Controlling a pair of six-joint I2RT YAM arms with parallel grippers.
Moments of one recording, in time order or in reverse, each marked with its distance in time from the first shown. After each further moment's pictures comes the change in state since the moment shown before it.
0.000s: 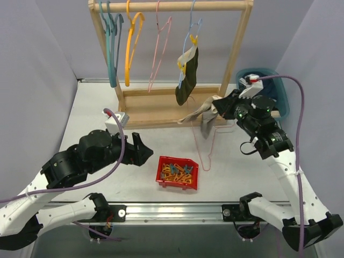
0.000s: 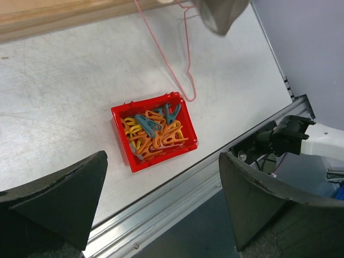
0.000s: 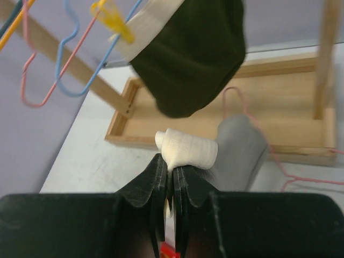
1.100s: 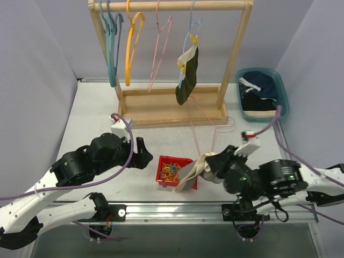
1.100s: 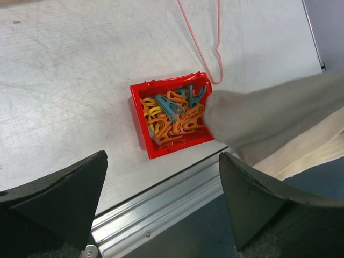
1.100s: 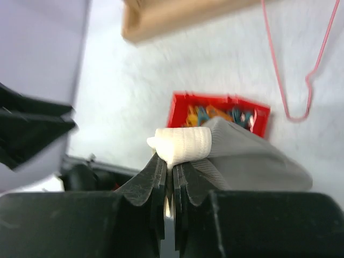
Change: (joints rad) left arm -0.002 -0.013 -0.105 -0.024 -0.032 -0.027; right arm 1.247 -0.079 0.098 -0.940 1.058 1.037
